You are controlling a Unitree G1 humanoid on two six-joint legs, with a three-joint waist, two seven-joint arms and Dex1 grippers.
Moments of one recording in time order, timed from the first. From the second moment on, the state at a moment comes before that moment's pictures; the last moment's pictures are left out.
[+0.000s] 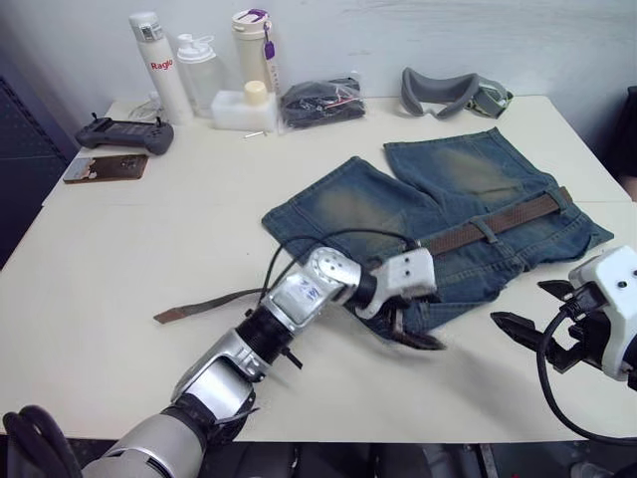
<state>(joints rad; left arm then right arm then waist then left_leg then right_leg) -0.84 0.08 -0.61 0.29 -0.09 0.42 -0.94 0.22 -0.96 -0.84 -0.89 0.91 1.27 0.47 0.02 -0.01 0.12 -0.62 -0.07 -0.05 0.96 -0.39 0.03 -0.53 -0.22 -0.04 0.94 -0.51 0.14</state>
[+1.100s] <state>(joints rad) -0.83 0.85 -0.03 0.75 -0.19 0.10 -1.30 -0.30 -0.92 -0.32 -0.54 0.82 1.11 0.48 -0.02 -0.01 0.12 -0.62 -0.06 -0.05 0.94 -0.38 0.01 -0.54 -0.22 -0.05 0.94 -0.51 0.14</state>
